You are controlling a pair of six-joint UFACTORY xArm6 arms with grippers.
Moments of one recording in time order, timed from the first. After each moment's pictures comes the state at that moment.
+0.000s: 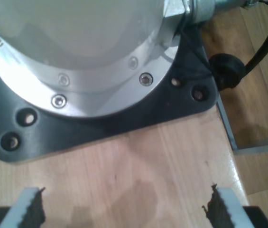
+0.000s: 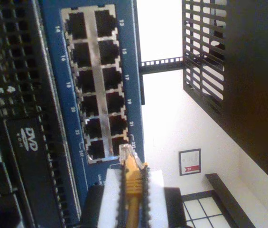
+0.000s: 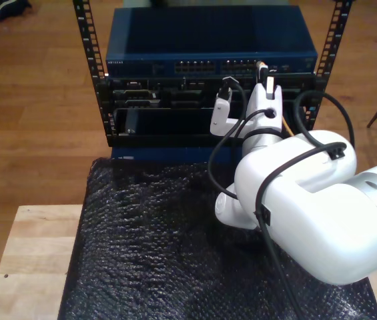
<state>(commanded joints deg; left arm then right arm) 78.1 -28.1 -7.4 4.9 64.3 -180.2 25.9 44.0 -69.0 32.1 -78.0 -98.4</state>
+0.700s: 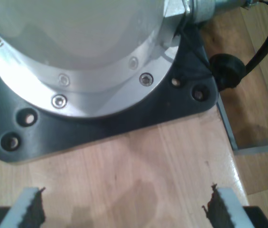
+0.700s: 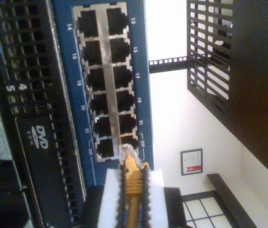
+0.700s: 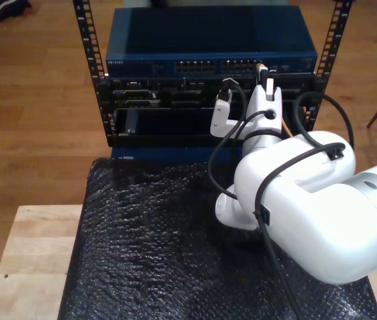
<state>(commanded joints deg) 78.0 -28.0 -7.4 4.9 64.3 -180.2 25.7 44.4 -69.6 32.1 -78.0 -98.4</state>
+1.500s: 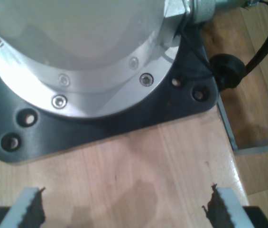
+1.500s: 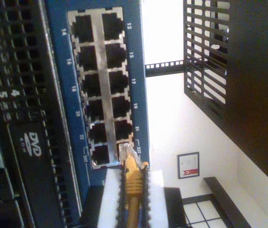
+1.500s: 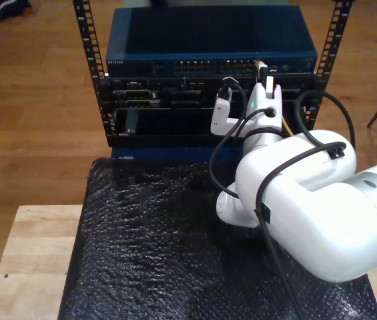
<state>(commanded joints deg) 78.1 -28.1 -7.4 4.9 64.3 -180.2 25.0 45.0 -70.2 31.0 -77.8 -98.5</state>
